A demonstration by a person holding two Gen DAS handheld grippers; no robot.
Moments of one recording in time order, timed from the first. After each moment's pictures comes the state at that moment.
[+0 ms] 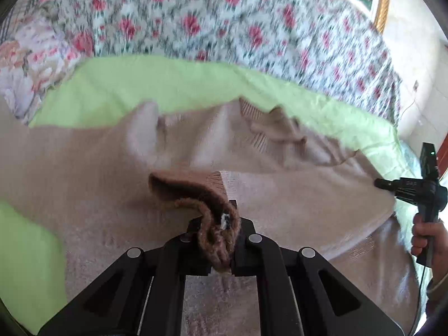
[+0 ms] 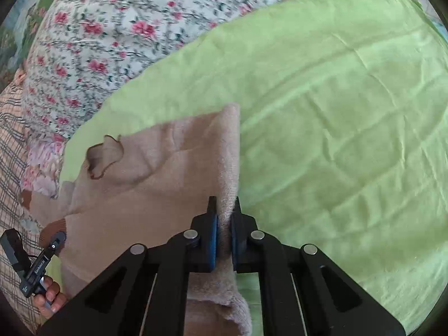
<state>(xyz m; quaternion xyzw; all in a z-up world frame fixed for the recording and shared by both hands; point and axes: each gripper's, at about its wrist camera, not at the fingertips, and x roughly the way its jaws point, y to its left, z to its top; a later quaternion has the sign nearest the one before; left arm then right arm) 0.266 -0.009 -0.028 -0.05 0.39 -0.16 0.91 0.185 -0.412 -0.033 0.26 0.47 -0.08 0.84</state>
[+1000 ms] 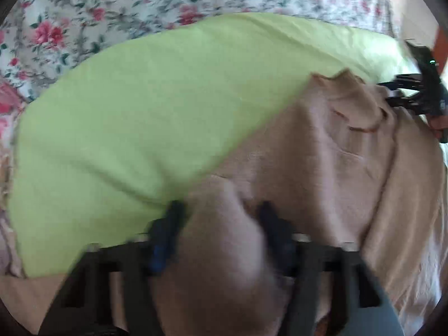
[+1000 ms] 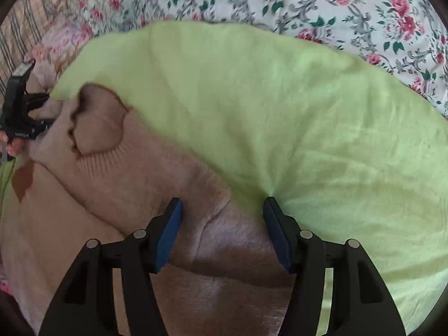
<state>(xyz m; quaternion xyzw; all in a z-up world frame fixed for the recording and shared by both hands) 0.433 0.016 -0.039 0.16 0.46 -0.25 0.84 0.343 -0.361 -0.043 -0.06 0.53 0.09 0.84</state>
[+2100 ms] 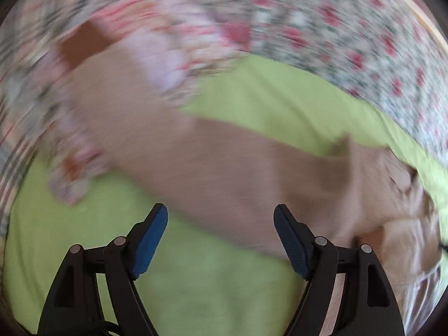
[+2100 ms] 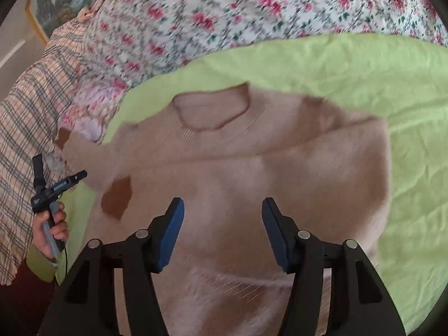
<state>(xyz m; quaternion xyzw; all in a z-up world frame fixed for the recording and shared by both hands) 0.290 0.185 -0.001 -0.11 0.40 0.09 0.90 0.199 -0.273 0.008 0.17 0.47 0.08 0.86</state>
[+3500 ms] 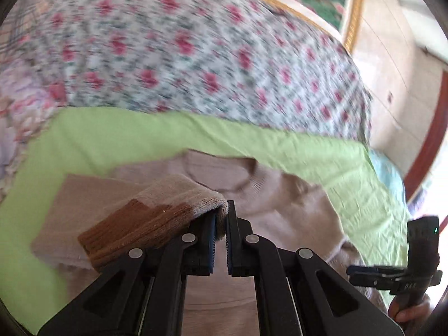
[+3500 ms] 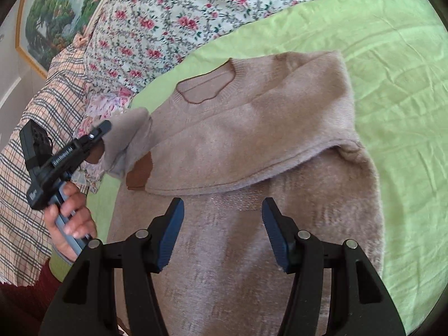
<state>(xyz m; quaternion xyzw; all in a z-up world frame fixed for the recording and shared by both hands) 0.260 -0.059 0.052 -0.05 0.32 -0.22 0.92 0.097 -0.290 0.014 0.28 0.45 0.04 0.85</state>
